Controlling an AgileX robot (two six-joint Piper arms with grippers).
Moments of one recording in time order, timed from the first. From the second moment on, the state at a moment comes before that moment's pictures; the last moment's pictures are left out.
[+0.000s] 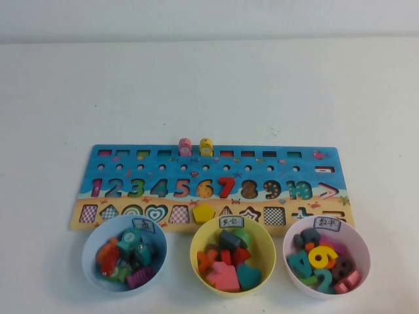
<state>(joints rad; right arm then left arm) 0.02 -0.01 0.03 -0.02 0.37 0.05 -0.11 0.03 0.02 0.03 0.15 0.08</state>
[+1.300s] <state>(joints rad) 0.02 -0.01 0.03 -0.02 0.37 0.05 -0.04 -0.01 0.03 -0.10 0.37 0.12</state>
